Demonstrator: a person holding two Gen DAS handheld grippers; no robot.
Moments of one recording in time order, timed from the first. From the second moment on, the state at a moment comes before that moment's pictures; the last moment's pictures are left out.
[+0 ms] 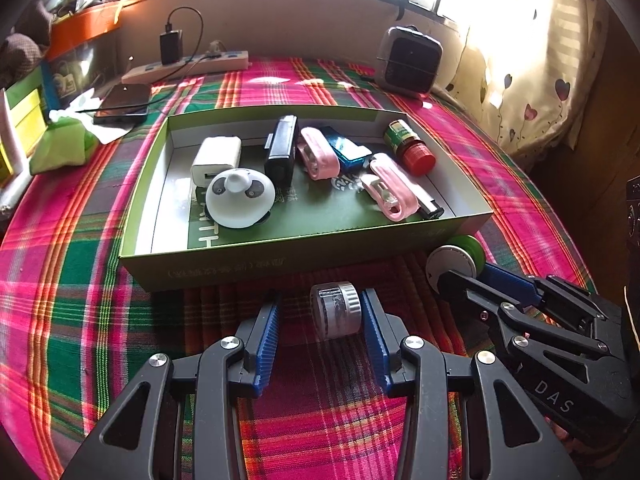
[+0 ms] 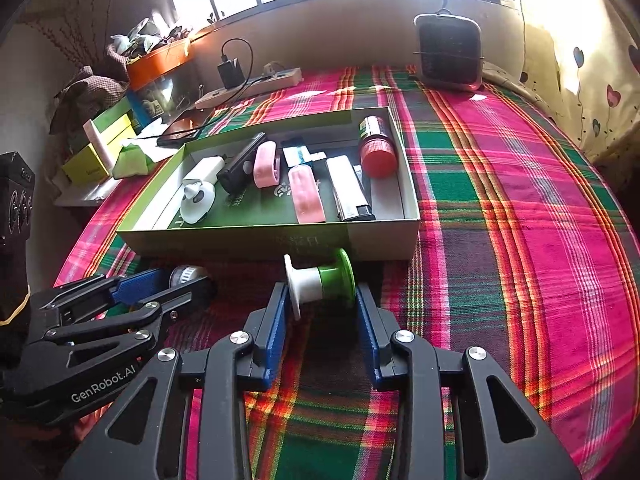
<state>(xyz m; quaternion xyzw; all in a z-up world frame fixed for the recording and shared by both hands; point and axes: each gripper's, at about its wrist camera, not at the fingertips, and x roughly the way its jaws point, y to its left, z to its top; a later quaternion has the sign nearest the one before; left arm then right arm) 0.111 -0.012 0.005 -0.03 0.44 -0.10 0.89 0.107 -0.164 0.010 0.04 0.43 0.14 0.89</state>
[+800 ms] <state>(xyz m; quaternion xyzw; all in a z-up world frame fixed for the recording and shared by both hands) 0.108 -0.011 0.007 -0.03 0.44 -0.10 0.89 0.105 -0.163 0.010 0.04 0.43 0.14 0.89</state>
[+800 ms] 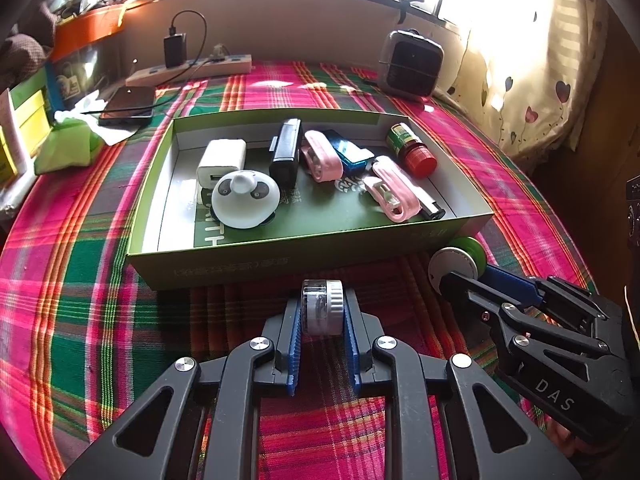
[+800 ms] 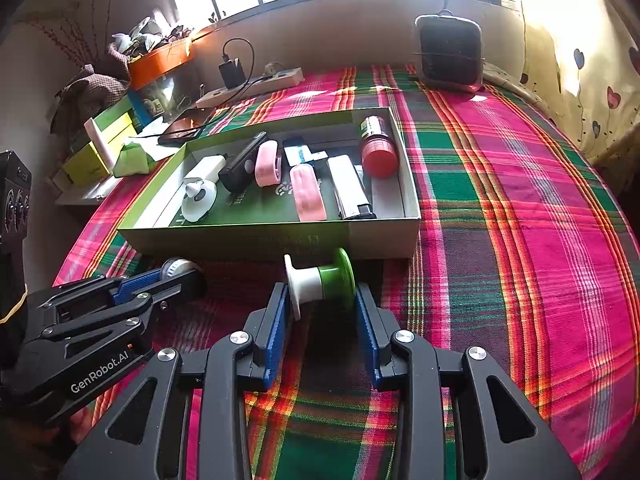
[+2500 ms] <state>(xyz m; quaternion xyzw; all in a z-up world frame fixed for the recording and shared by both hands) 0.136 -0.010 0.049 -0.04 0.39 -0.12 0.91 0.159 -0.155 0.061 0.00 0.37 0.17 0.91</state>
